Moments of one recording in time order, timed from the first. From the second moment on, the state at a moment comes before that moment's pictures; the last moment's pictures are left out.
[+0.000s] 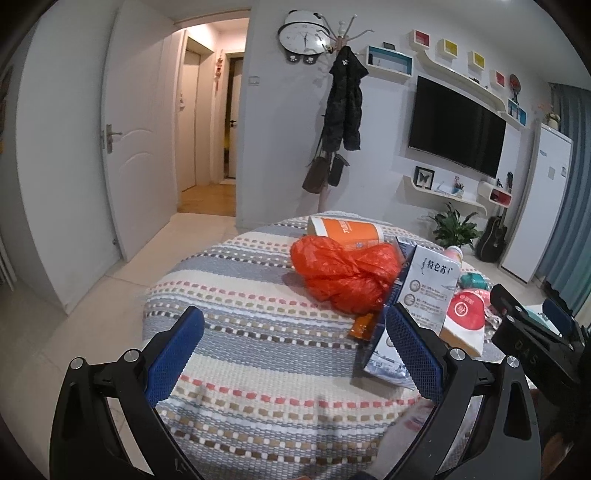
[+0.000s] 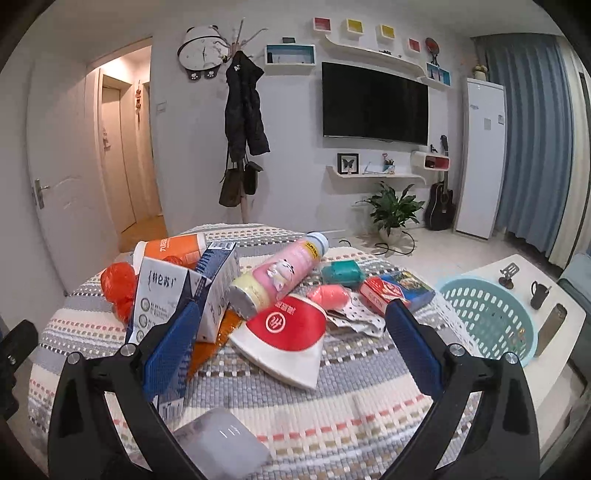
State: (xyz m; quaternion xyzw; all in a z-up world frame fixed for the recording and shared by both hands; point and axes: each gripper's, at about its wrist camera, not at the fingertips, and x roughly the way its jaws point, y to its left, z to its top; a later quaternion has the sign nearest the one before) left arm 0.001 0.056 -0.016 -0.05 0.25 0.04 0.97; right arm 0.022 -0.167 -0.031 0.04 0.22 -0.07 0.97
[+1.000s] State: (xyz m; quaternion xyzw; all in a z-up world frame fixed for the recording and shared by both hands) left arm -0.021 0.022 -0.015 -0.03 0.25 -0.05 0.97; right arm -0.016 -0.220 -0.027 0.03 0.22 -0.11 0.97
